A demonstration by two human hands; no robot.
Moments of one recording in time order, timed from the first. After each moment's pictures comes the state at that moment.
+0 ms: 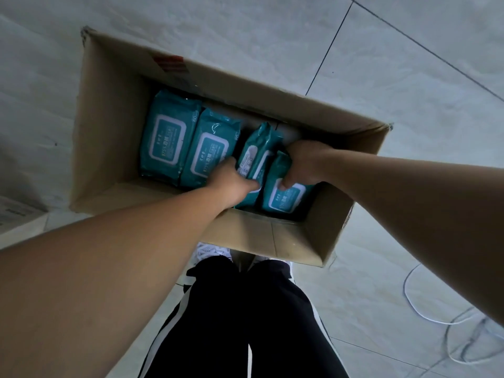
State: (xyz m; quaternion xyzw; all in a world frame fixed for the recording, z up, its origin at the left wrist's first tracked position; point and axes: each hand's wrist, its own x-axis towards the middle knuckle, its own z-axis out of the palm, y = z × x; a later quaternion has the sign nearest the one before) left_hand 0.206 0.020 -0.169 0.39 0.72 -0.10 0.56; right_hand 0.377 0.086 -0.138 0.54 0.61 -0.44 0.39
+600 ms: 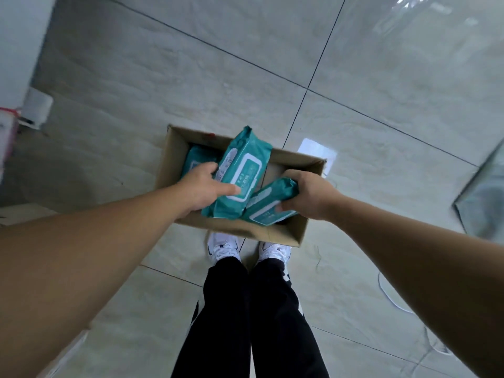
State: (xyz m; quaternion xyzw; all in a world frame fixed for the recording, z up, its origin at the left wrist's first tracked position) left_hand 0.139 0.081 0.045 0.41 0.67 -0.04 0.62; right_hand 0.394 0.061 0.064 0.63 0.54 -0.54 0.11
